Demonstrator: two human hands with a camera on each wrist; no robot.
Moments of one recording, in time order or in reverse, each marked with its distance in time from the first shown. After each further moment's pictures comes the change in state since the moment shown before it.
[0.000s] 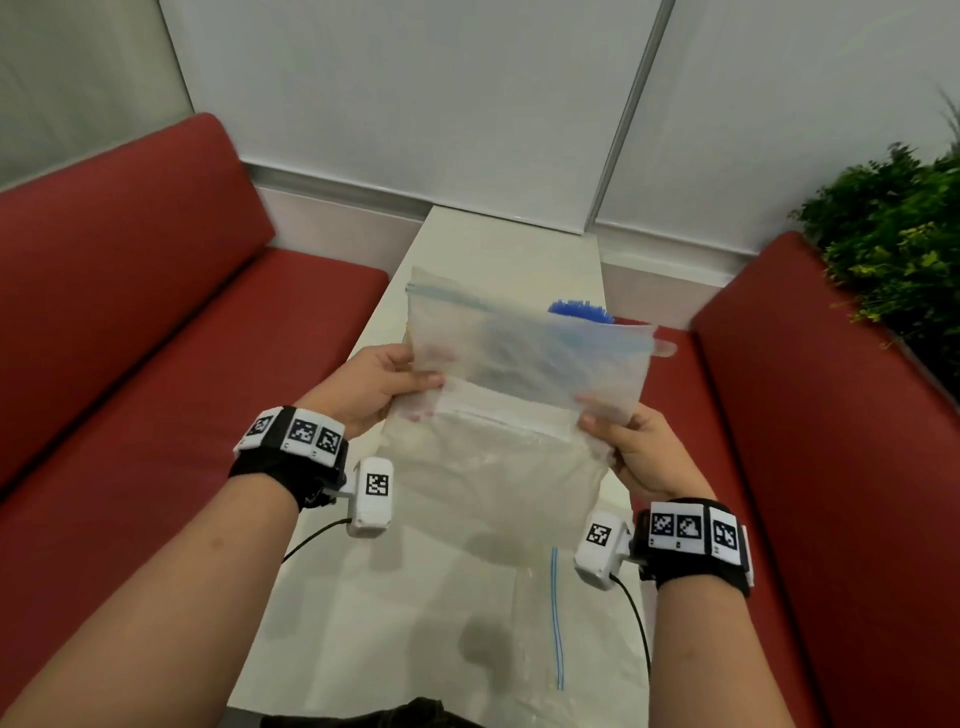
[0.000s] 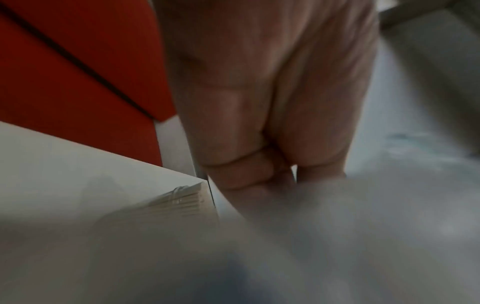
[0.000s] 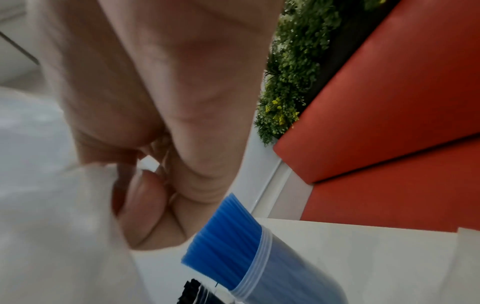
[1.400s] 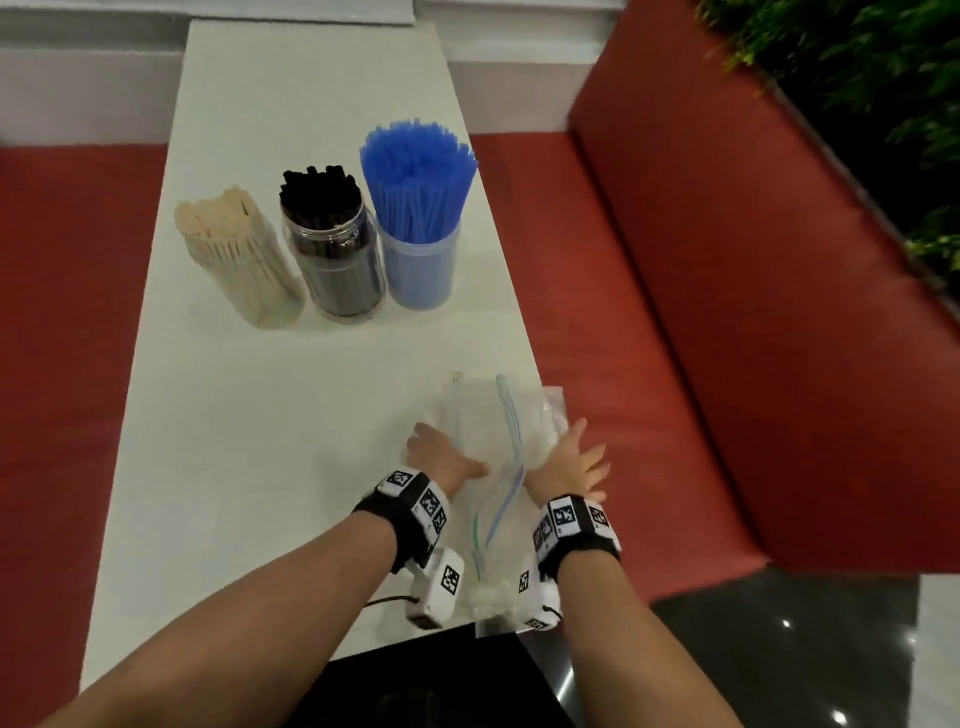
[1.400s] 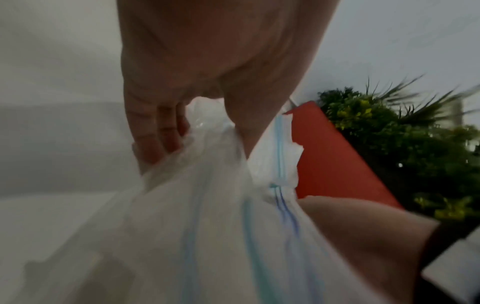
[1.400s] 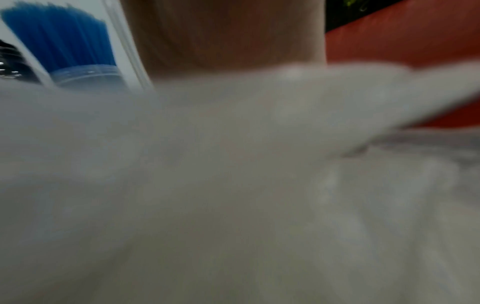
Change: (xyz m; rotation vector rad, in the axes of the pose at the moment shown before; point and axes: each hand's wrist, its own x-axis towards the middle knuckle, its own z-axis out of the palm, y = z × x) left_hand 0.008 -0.232 0.187 1.003 -0.082 -0.661; right_hand -0.107 0.172 -0.059 -0.908 0.703 1.016
